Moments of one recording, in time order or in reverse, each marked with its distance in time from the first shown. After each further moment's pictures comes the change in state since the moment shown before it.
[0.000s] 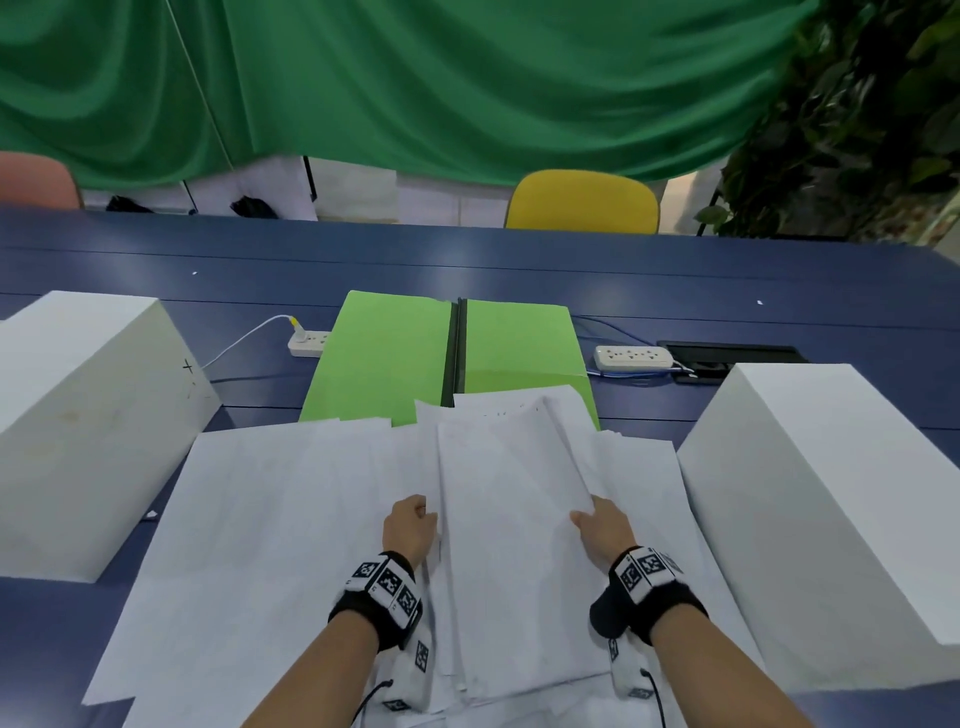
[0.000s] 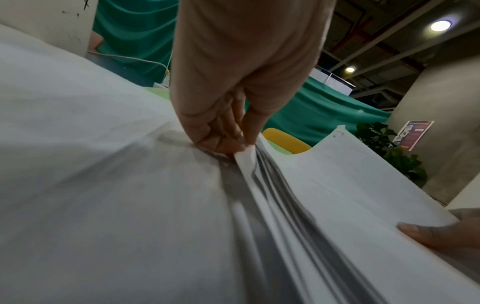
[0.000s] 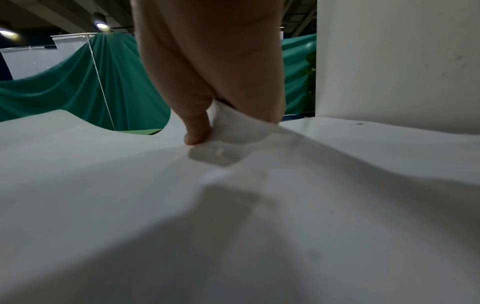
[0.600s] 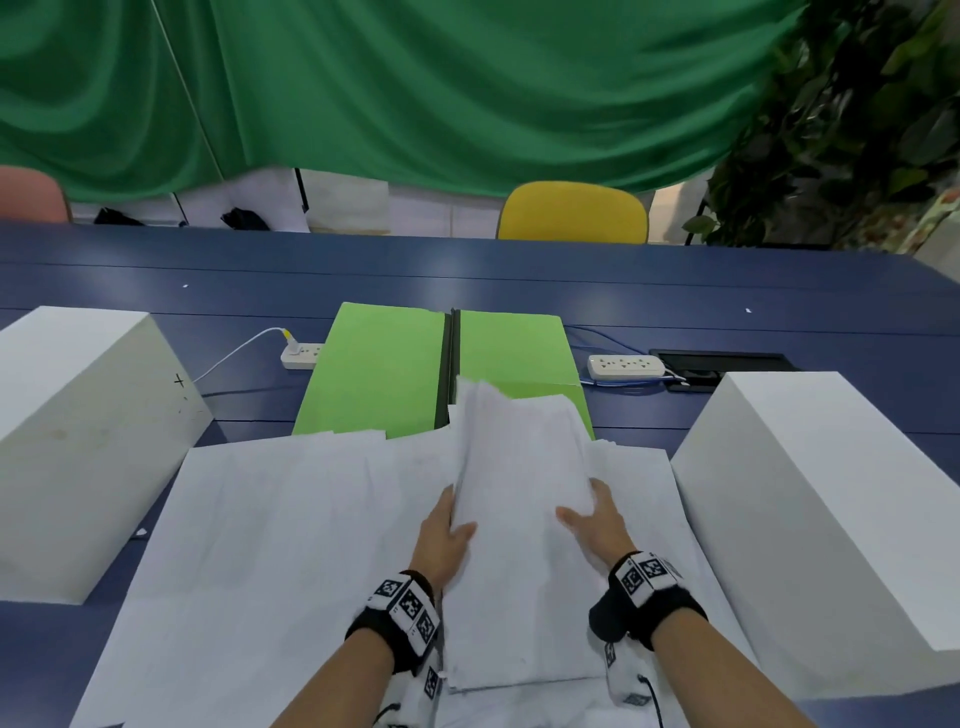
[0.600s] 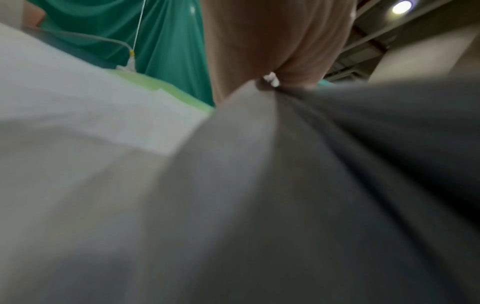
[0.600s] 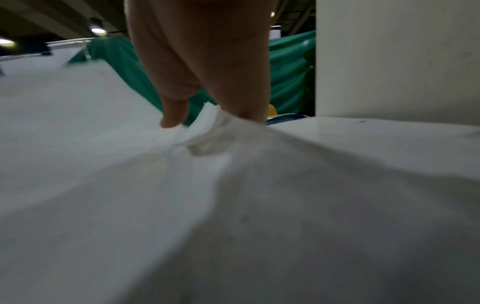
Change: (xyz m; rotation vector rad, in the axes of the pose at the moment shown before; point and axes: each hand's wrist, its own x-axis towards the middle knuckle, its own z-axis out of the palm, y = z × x) left_hand -0.014 0.014 0.022 -0.131 -0.172 0.257; right_hand 0.008 0.001 -0.002 0.357 0.043 -0.036
